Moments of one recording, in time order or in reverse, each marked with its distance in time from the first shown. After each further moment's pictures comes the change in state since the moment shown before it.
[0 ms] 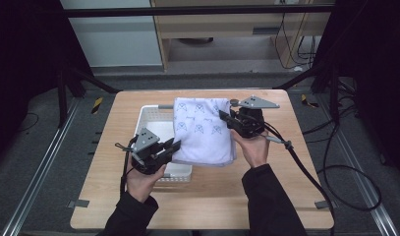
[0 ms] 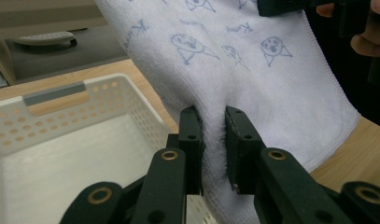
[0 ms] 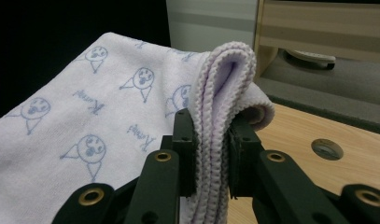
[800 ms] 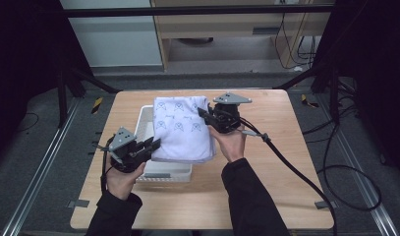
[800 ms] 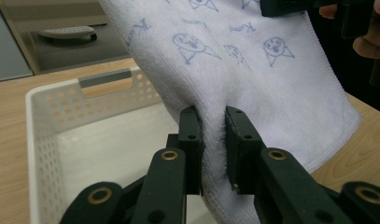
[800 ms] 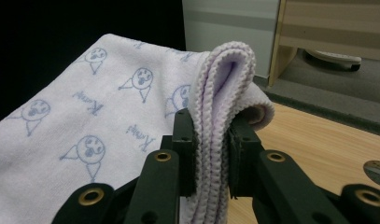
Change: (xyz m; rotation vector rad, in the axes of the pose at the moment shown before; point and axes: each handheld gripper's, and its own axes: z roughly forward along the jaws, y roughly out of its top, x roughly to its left) left arm 0.044 -0.012 -0.024 0.005 0.055 -0.037; right arm 0.033 0.010 0.049 0.008 0.050 -0.003
